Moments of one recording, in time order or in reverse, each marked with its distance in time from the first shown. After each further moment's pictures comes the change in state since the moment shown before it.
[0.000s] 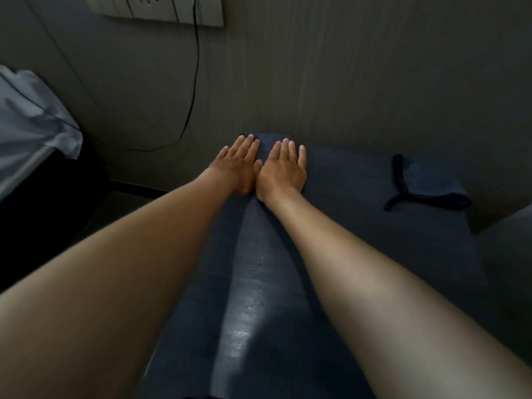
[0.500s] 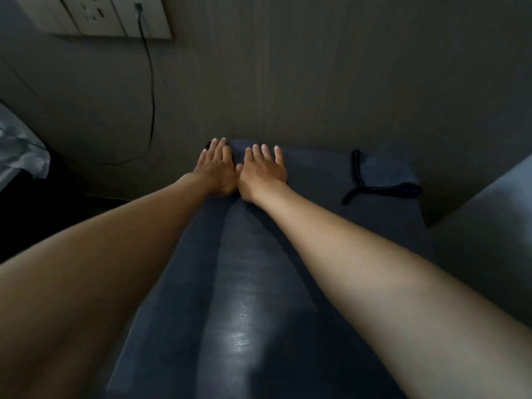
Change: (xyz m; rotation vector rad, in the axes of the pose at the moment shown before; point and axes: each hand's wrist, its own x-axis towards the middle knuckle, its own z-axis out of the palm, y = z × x) left_hand 0.015 0.039 -0.006 -0.041 0.006 -0.064; right_hand 0.002 0.045 -0.019 0.060 -0.119 -0.140
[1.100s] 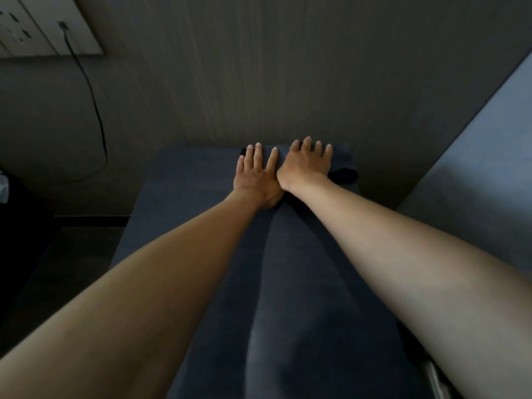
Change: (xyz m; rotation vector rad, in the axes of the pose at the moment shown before) left_hand -0.014 0.178 0.033 0.106 0.017 0.176; right_hand -0.051 0.158 -0.026 -0.019 0.044 0.400
